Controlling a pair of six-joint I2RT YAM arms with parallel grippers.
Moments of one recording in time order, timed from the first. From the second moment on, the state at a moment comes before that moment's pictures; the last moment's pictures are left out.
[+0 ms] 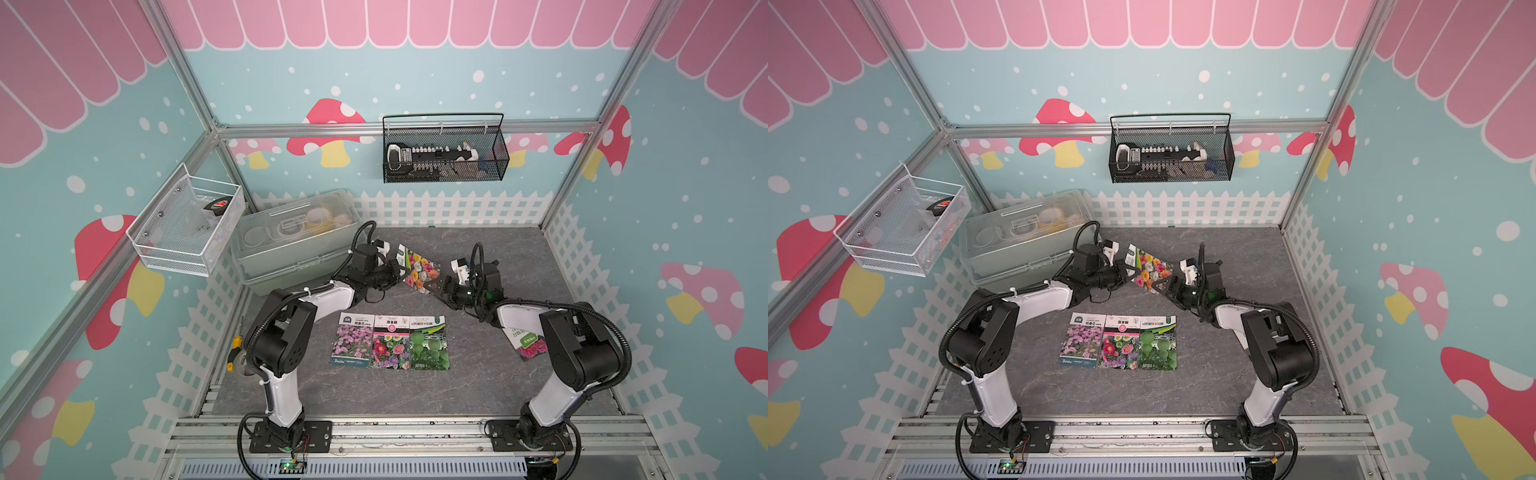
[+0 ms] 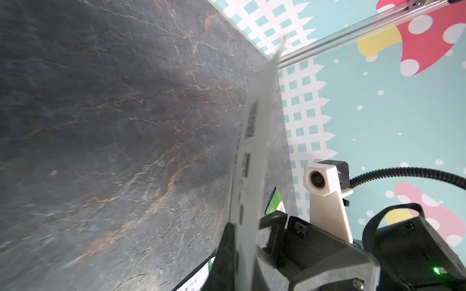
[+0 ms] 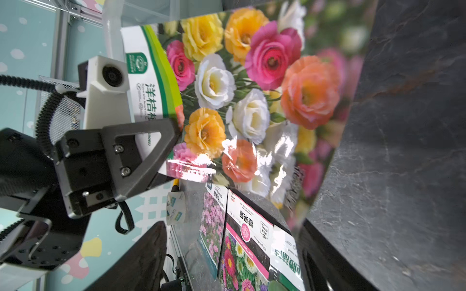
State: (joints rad) left arm -0.48 1.88 1.13 0.30 0.48 -0.90; right arm 0.30 1.71 0.76 0.48 -0.72 0.94
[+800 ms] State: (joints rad) left arm -0.80 1.84 1.04 0.59 0.02 -1.03; right arm 0.32 1.47 0.53 0.77 -0.37 1.12
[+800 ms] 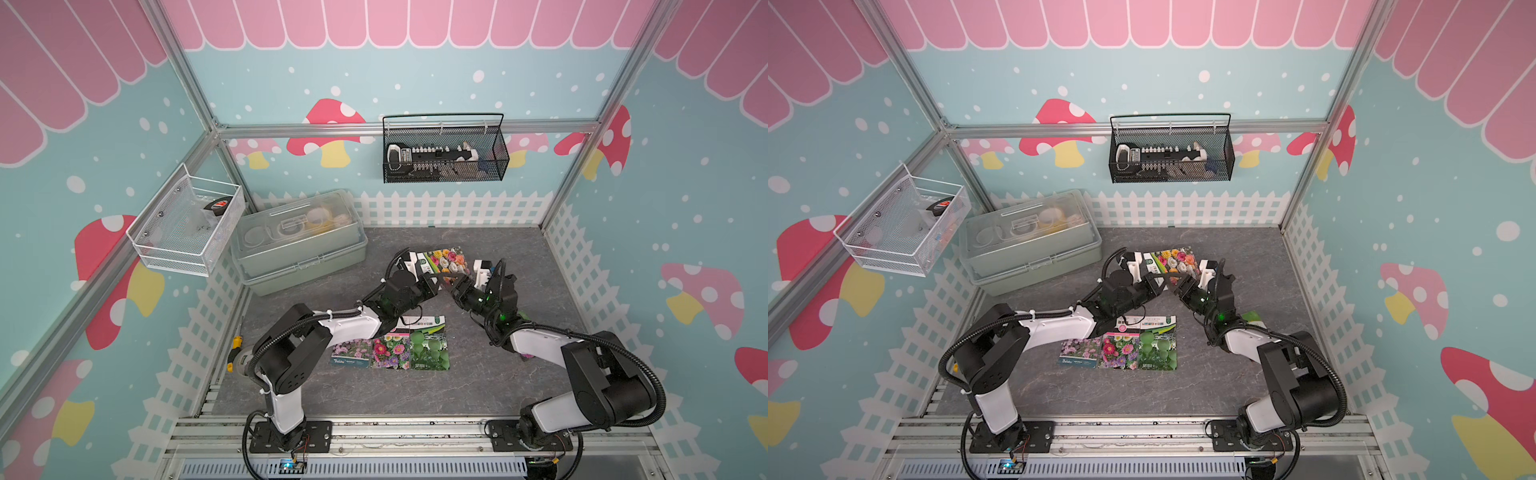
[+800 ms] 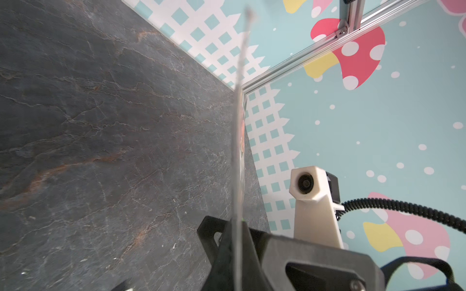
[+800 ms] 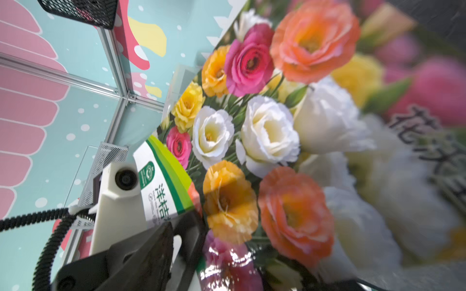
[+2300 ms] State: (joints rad) left arm -0.64 1.47 0.91 0.29 0.03 -0.97; right arm 0.07 1.28 0.65 0.29 -0.67 0.88
